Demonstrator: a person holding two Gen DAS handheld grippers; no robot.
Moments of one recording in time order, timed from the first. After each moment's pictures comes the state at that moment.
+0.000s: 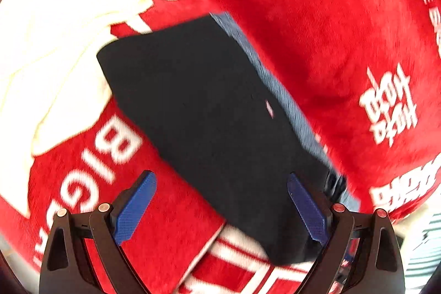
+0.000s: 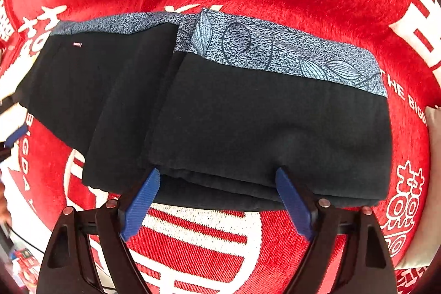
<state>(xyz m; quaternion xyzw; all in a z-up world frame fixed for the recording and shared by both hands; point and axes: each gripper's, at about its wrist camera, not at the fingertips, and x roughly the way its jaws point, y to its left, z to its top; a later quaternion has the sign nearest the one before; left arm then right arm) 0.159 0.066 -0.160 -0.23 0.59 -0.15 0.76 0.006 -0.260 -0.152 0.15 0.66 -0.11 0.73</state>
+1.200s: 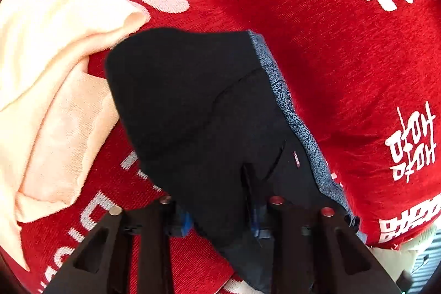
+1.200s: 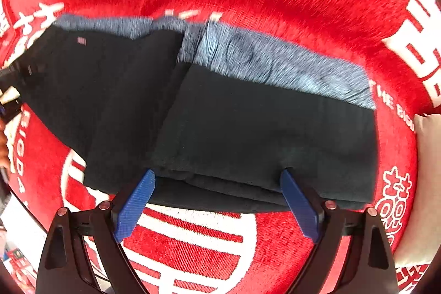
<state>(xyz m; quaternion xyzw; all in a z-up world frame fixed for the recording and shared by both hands) 0.207 0.047 -0.183 -0.22 0.60 -0.12 0.76 0.020 -0.255 -0.136 0.13 0.65 -0.13 0.74</state>
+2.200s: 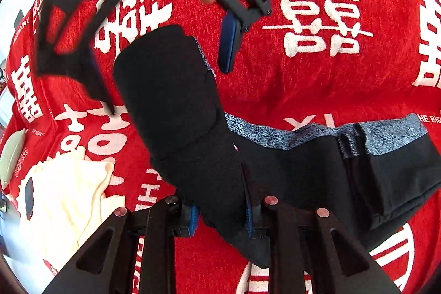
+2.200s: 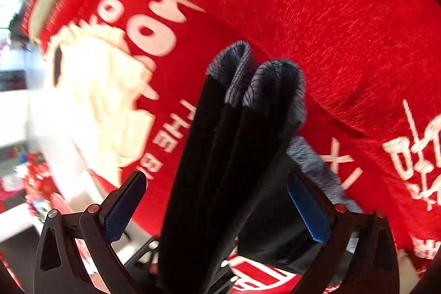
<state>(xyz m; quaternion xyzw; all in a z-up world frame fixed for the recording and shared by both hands) 0.102 -0.091 -0.081 0.19 0.41 -0.21 0.87 0.287 -0.118 -0.060 0.06 0.75 0.12 0.65</state>
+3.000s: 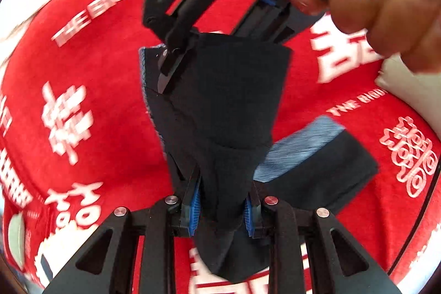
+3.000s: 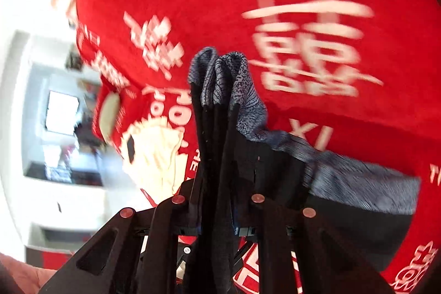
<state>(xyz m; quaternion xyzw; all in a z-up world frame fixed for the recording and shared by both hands) -0.015 -0.217 -0.008 0.30 0.32 -0.37 0.82 0.104 -0.351 0.008 0.38 0.52 0.13 0.75</state>
